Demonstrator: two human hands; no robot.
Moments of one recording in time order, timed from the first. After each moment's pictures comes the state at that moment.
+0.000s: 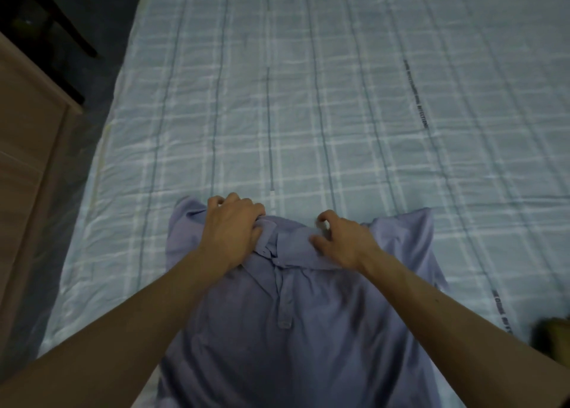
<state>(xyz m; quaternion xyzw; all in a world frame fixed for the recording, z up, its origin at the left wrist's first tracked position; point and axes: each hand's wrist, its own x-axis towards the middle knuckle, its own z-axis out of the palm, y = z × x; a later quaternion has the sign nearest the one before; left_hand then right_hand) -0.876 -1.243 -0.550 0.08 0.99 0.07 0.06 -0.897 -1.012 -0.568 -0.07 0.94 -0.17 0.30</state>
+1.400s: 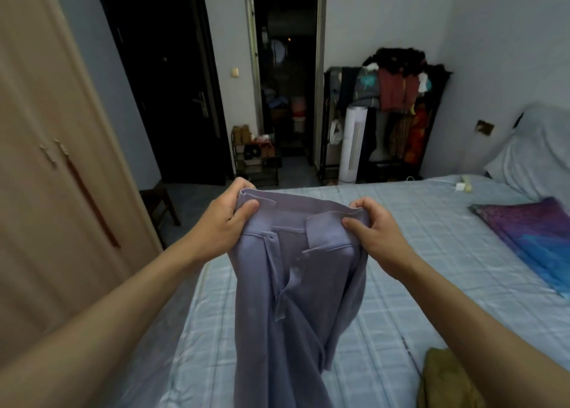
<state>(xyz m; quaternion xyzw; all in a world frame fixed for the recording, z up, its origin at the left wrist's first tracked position) -0.593 -1.224 0.003 0.17 0.87 0.43 -0.17 -0.642 -0.939 -0.041 -0.14 0.77 -0.62 -0.07</state>
